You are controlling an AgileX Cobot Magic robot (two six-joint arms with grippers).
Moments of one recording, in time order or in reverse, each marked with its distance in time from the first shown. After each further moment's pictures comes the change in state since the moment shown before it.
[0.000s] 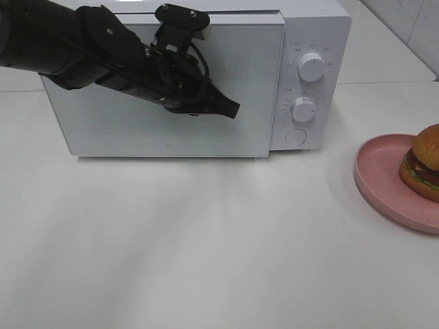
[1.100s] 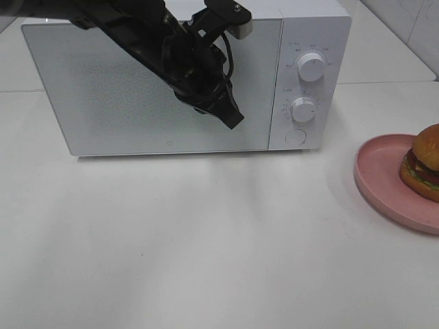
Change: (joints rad) left arm -0.021 -0.004 -0.225 0.291 0.526 0.021; right arm 0.000 0.000 0.000 0.000 -0.001 0.000
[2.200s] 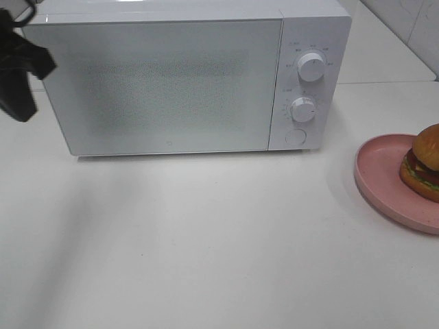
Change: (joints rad) left arm 0.382 -0.436 0.231 0.290 0.558 -0.595; right arm 0.000 0.000 0.000 0.000 0.000 0.000
